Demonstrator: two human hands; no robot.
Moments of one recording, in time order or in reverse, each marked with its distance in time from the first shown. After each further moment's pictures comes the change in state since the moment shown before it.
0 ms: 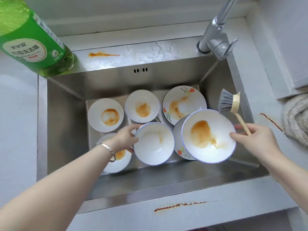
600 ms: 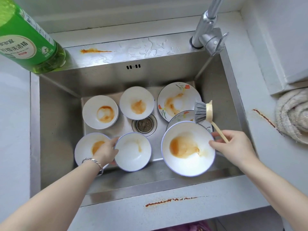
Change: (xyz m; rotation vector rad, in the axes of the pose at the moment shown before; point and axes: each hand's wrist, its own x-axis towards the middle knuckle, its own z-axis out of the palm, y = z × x) left_hand 0.002 -0.080 0.014 0.196 0.161 -0.096; right_hand -0.024 0.006 0.016 0.020 -0.145 0.035
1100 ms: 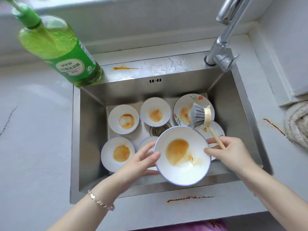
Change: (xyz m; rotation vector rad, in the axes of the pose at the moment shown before) left_hand -0.144 0.080 -0.032 -0.739 -0.312 0.158; right_hand -0.051 -0.052 0.023 0.106 -0.127 -0.051
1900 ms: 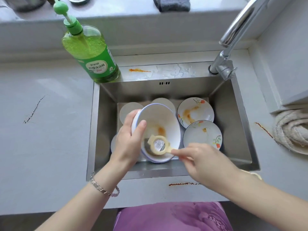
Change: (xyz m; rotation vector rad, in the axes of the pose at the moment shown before) left_hand -0.065 0.053 0.000 0.160 0.580 0.438; right_hand -0.101 -0.069 0.025 -0.747 -0.225 -0.768
